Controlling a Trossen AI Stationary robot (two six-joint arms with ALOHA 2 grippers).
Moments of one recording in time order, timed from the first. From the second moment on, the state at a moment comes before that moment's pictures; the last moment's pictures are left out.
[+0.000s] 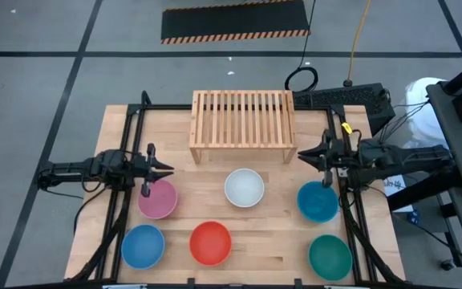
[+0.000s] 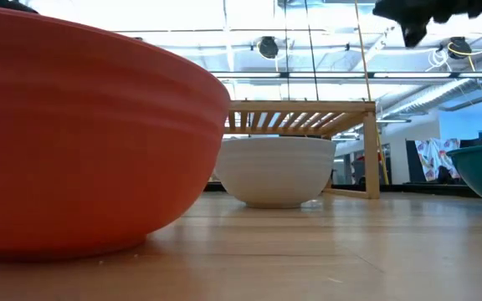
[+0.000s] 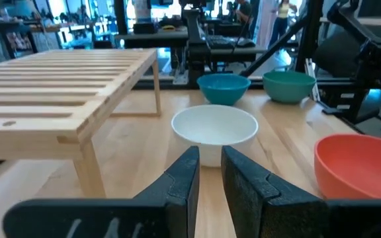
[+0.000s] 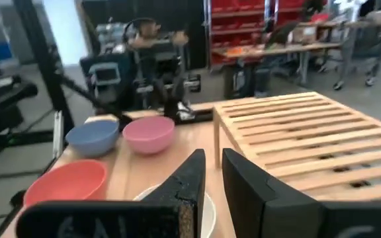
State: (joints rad) left arm 0.02 0.01 0.09 -0.16 0.05 0.02; right arm 0.10 0.44 0.51 -0.18 0.21 0.11
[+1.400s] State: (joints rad) left arm 0.02 0.01 0.09 -0.09 0.09 0.05; right arm 0.11 1.18 1.02 -0.52 -0.21 0.29
